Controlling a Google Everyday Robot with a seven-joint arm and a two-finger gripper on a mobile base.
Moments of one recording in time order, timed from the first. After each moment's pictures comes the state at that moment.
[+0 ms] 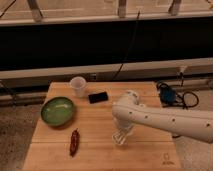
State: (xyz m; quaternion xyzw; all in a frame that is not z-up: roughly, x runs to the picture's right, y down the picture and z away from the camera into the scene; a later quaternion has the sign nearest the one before) arm 0.084 0.227 0.754 -0.31 -0.12 -0.37 0.87
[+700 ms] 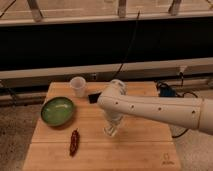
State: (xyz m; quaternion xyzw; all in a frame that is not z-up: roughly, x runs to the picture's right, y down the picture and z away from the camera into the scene) arm 0.041 0.186 0.741 -0.30 -0.11 -0.39 0.86
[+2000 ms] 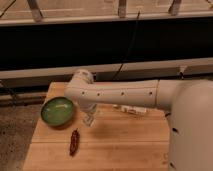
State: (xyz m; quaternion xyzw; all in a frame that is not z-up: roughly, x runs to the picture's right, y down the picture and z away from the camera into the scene) arm -0.074 0.131 0.750 -0.27 -0.11 -0.47 0.83
